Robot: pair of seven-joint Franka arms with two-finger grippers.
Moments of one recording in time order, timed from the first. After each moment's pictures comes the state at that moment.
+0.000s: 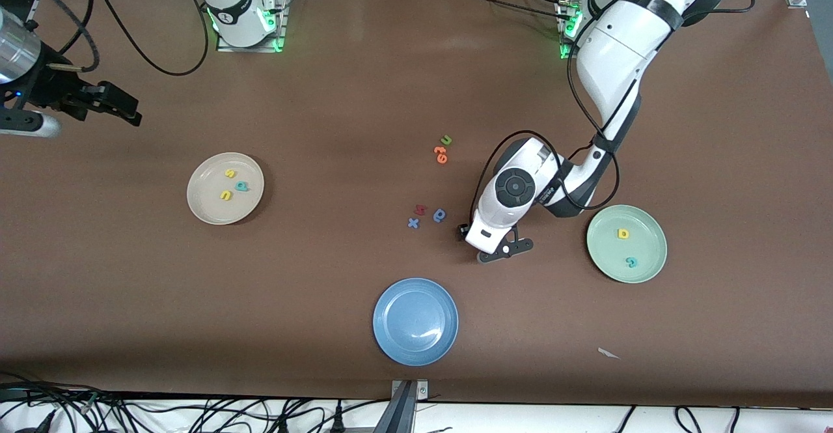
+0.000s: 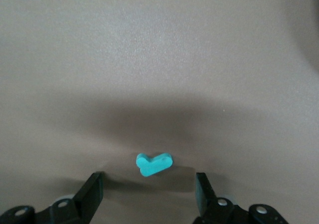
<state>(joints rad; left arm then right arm) -0.27 0.87 -0.30 -1.49 0.24 2.33 -0.94 0.10 -0.04 -0.07 -1.70 0.01 1.62 0.15</state>
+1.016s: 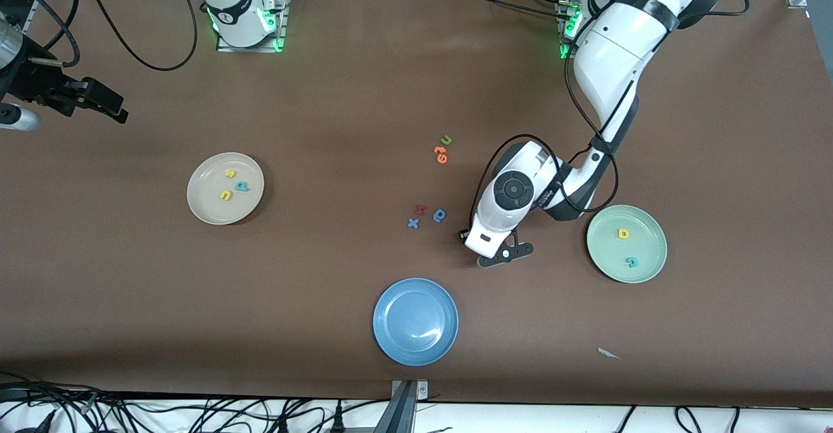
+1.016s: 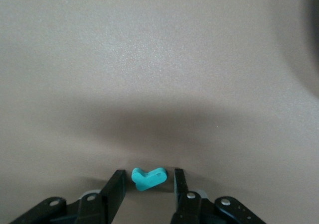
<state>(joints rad) -0.29 0.88 -0.27 -1.45 0.24 2.33 -0.94 0.02 -0.07 -0.01 -1.72 0.01 1.64 0.14</state>
